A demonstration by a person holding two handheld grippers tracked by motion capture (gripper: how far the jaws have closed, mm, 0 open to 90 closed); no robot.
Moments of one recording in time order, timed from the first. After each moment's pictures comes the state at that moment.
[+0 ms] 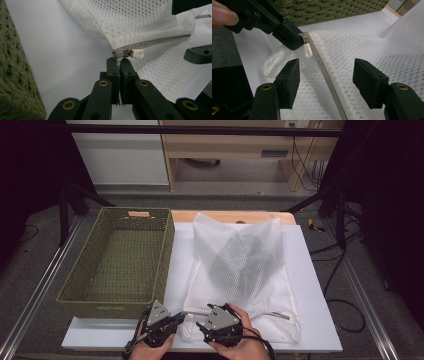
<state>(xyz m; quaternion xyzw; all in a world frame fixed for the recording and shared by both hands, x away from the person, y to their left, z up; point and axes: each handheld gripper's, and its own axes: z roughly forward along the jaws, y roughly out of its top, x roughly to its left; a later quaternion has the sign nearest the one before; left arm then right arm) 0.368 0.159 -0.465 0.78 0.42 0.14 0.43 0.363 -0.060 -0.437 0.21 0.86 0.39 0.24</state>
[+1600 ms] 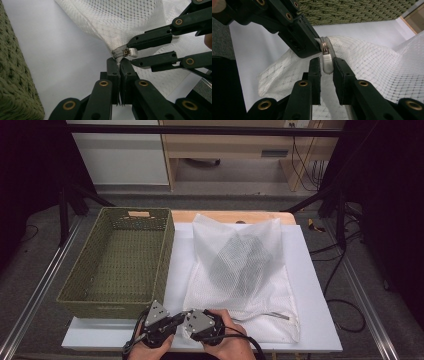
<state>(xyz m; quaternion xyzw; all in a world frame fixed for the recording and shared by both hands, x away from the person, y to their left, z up) 0.364 0.160 -0.457 0.79 0.41 0.13 0.44 0.369 -0.021 -0.450 0.14 0.88 0.35 0.26</state>
